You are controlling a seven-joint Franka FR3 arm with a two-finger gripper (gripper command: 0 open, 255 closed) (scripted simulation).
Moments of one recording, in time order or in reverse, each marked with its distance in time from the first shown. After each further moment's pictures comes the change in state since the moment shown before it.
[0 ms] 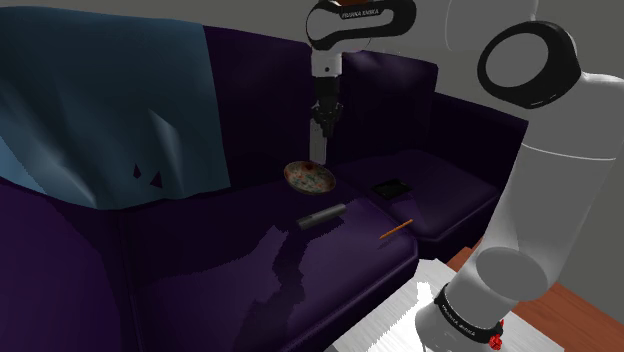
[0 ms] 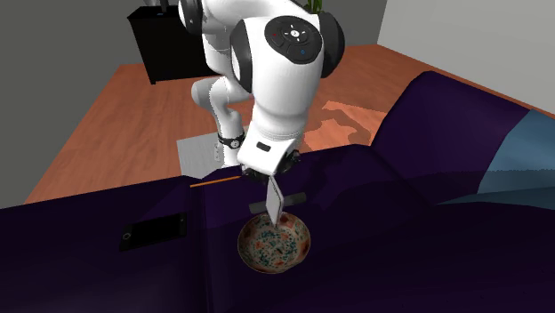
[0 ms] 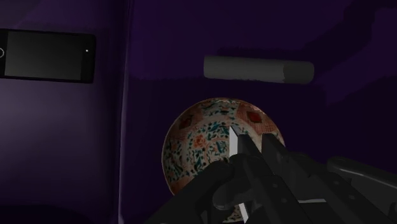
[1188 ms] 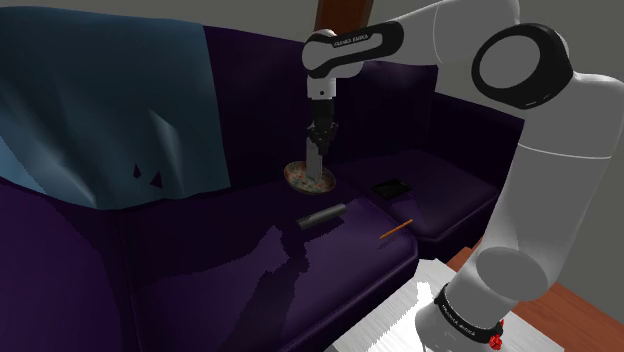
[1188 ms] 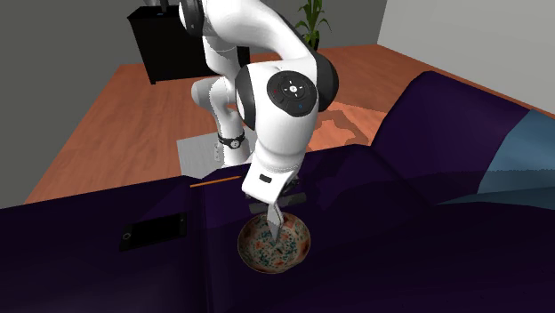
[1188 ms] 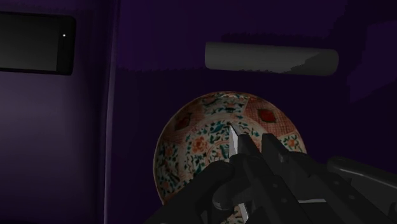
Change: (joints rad) arm 0.000 0.025 0.000 -0.132 0.000 0.157 0.002
